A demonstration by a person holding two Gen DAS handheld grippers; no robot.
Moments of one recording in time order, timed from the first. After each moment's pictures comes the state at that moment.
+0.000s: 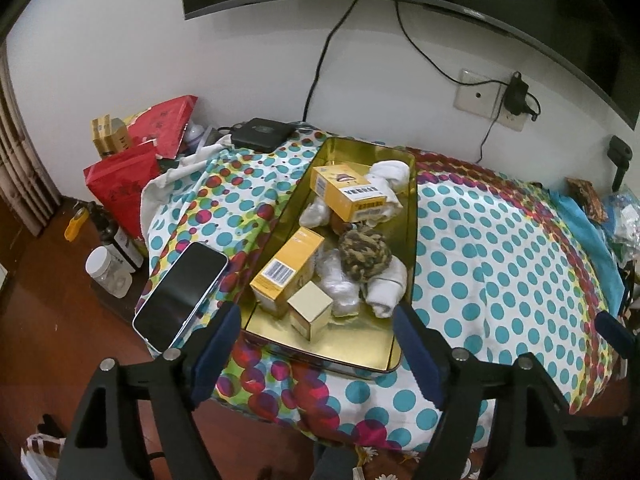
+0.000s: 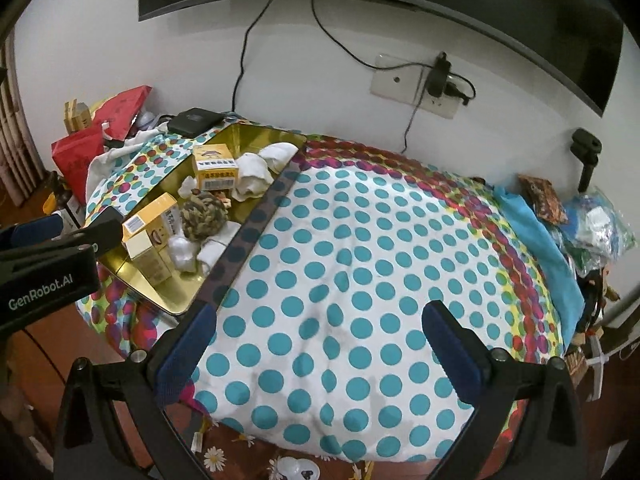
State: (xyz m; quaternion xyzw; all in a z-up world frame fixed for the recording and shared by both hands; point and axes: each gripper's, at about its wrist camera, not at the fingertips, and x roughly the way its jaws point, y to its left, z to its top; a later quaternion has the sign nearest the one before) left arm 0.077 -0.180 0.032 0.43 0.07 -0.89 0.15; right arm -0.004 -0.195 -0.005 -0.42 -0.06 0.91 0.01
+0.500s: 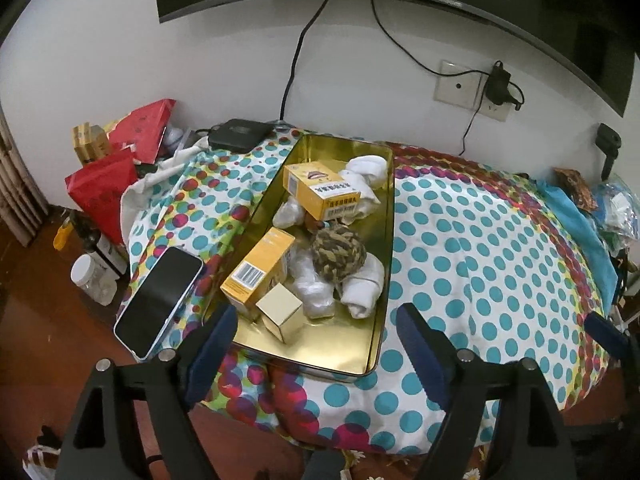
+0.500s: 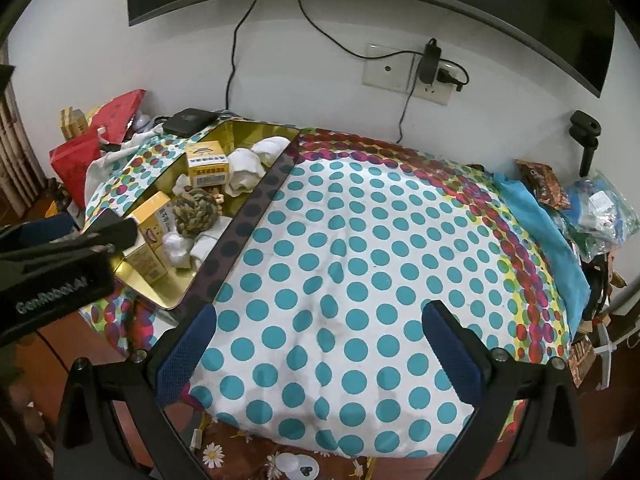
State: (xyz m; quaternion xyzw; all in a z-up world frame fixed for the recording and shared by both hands) left arm 0.066 -0.165 0.025 0.44 0.07 -0.89 0.13; right arm -0.004 -0.186 -0.012 -0.42 -0.04 0.91 0.00
